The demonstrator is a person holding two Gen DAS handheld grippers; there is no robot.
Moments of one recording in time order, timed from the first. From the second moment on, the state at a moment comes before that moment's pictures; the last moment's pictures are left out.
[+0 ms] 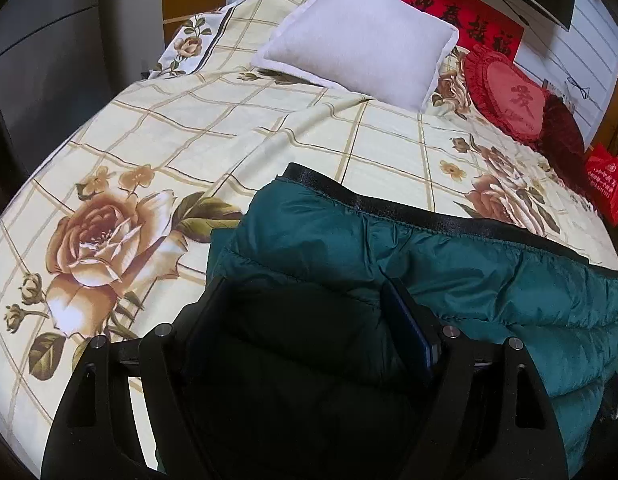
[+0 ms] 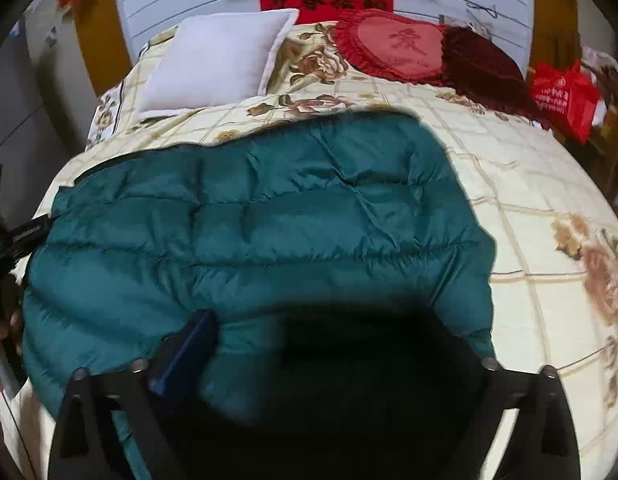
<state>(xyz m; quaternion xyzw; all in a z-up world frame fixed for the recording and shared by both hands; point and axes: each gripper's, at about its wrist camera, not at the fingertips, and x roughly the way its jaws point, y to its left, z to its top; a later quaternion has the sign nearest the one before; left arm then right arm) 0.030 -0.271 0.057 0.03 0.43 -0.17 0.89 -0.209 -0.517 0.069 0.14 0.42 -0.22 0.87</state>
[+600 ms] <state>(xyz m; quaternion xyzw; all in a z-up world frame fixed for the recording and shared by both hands) -0.049 -0.207 0.099 0.04 0.40 -0.21 0.89 -0.233 -0.531 0.101 0.18 0.41 -0.26 0.86</state>
